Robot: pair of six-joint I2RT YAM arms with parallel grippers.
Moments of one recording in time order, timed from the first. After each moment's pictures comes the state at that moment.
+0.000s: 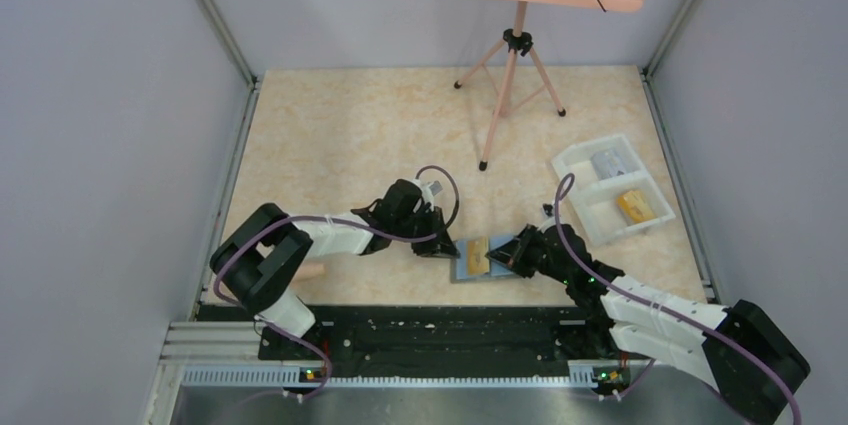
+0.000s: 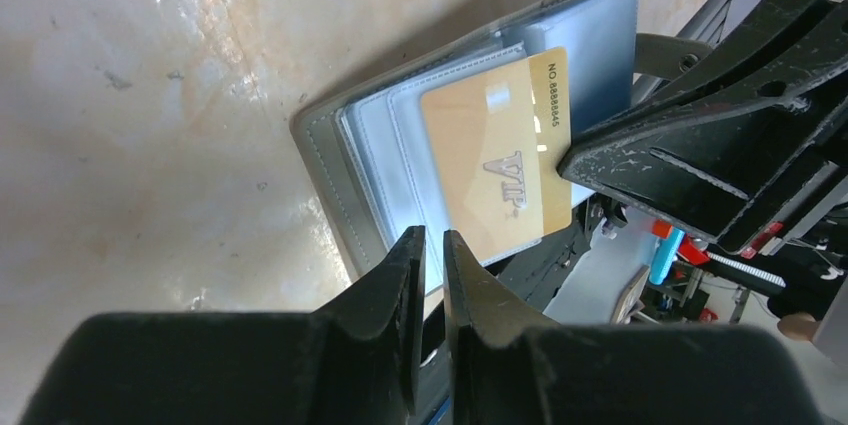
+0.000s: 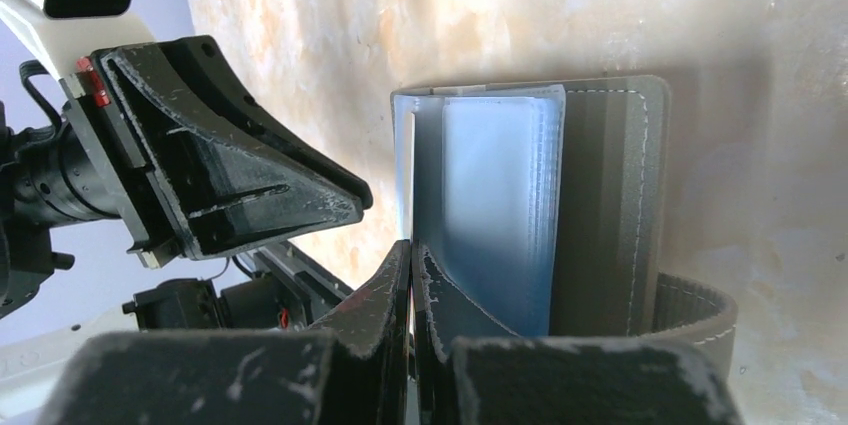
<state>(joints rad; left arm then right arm) -0.74 1.58 0.66 0.16 0.51 -0.86 0.71 0.89 0.13 0.26 -0.10 1.18</state>
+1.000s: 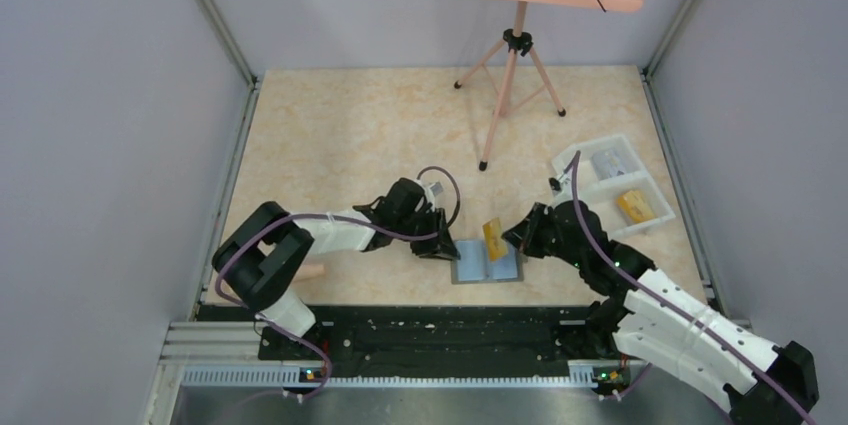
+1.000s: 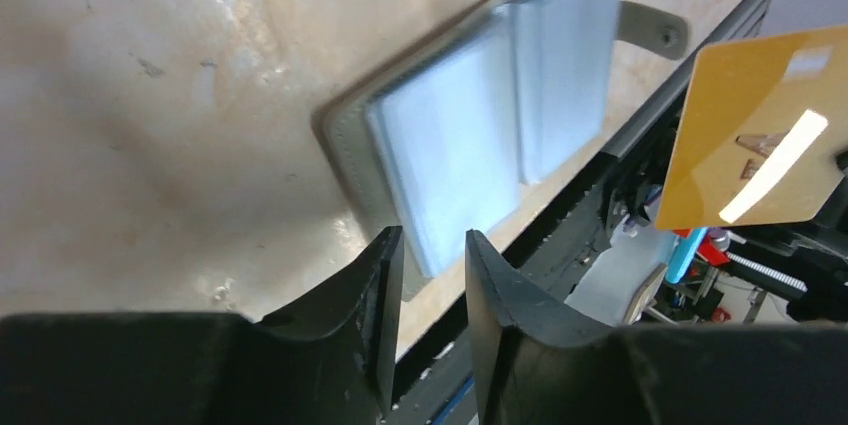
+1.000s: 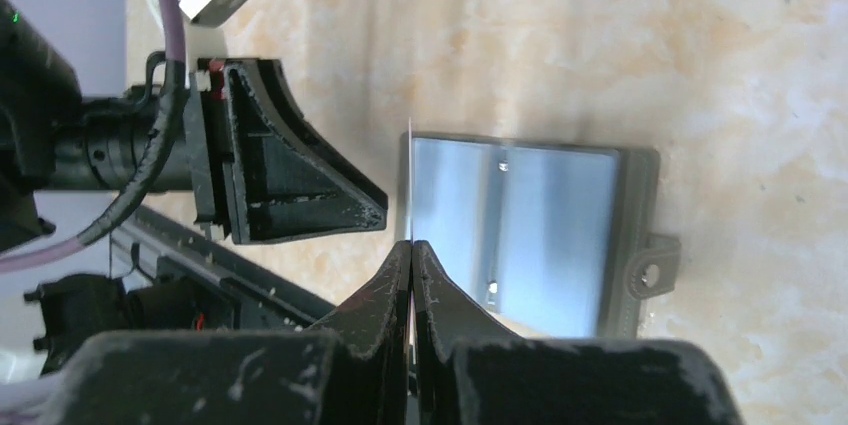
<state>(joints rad) -0.74 1.64 0.69 0.12 0.50 -0.83 0.70 0.70 0.44 -0.31 0.05 0.86</state>
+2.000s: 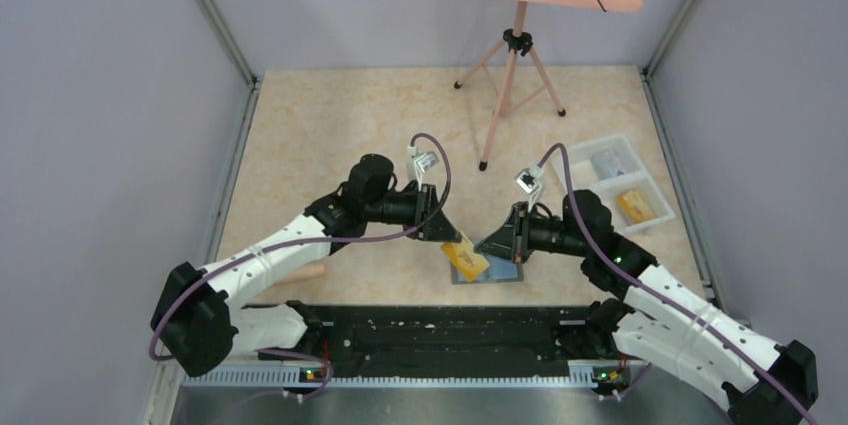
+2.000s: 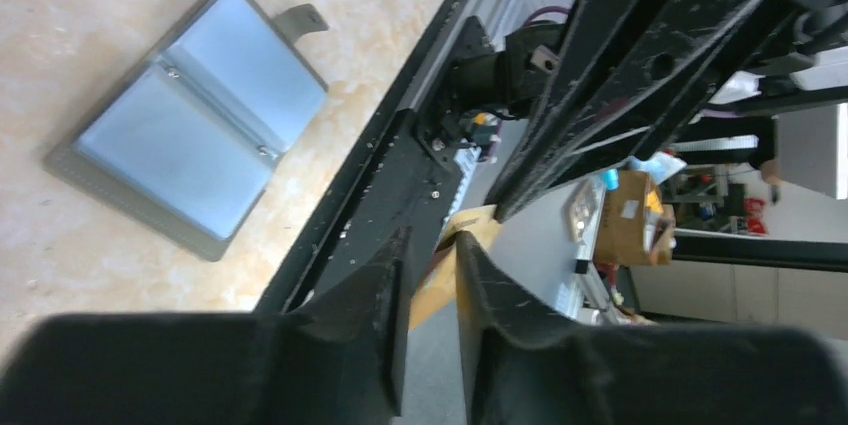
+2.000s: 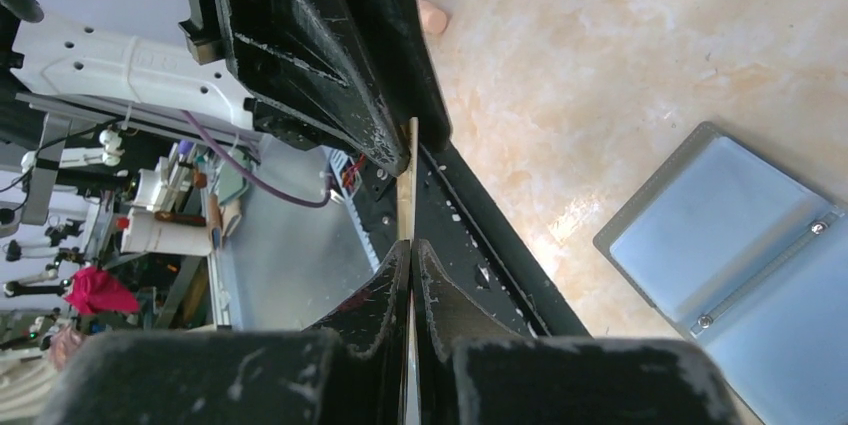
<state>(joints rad) -0.72 1.21 0.80 -0.09 0.71 -0.70 0.69 0.72 0.52 -0.10 -0.54 0.69</state>
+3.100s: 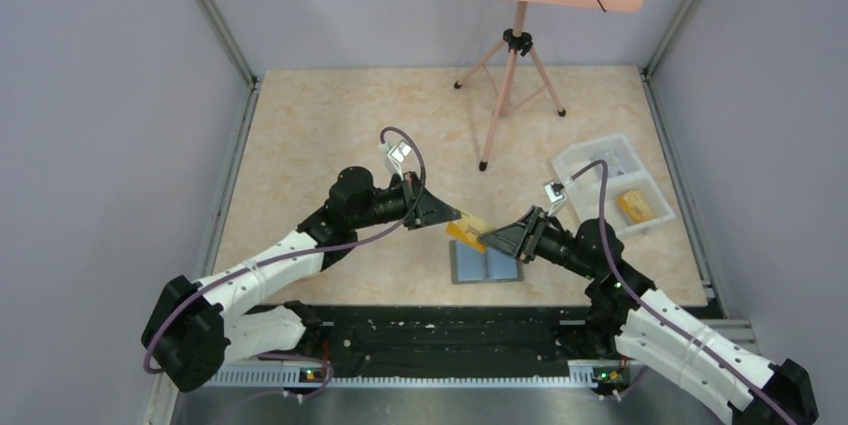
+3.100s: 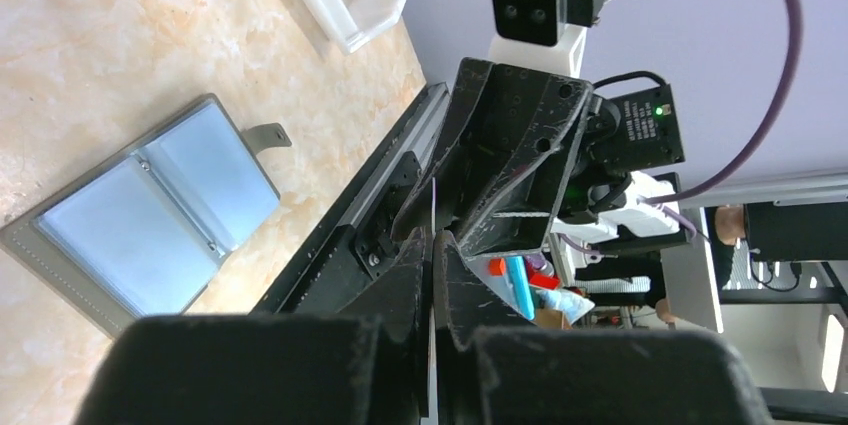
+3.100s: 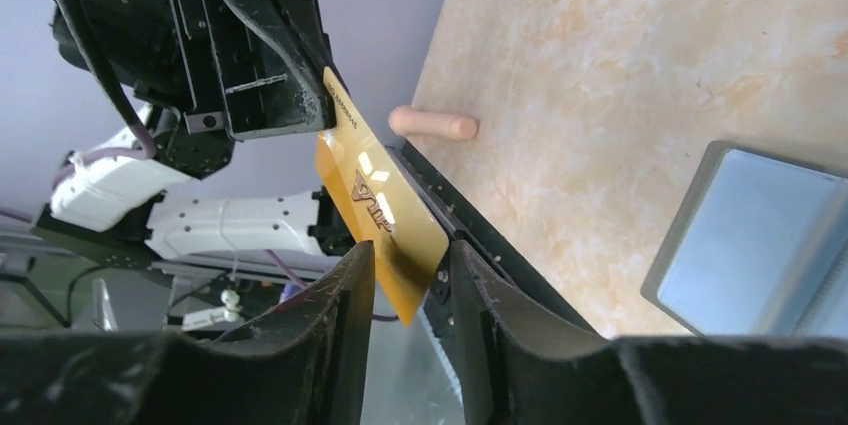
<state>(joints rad) -0.69 1.11 0.63 0.32 0.57 -1.05 0.69 0.55 0.27 0.20 -0.33 1.07</state>
